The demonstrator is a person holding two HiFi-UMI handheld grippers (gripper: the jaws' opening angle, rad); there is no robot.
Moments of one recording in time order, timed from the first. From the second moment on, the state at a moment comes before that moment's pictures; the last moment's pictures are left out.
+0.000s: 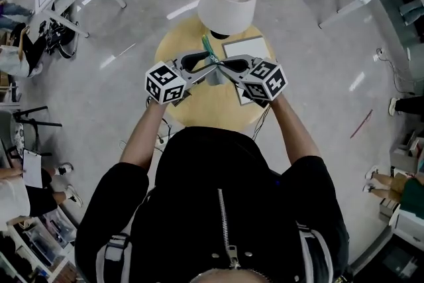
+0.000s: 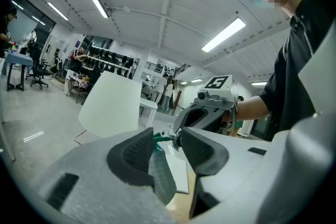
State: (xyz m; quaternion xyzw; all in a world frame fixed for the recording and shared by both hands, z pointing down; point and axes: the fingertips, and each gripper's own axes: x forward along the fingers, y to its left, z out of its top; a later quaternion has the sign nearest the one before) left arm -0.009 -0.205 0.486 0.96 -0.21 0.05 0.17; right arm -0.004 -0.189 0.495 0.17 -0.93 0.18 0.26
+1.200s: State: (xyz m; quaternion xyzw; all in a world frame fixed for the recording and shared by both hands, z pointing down) left arm -0.010 -0.198 0.493 0.96 -0.21 0.10 0.12; right arm -0.004 -0.180 0.505 0.17 -0.93 0.20 0.26
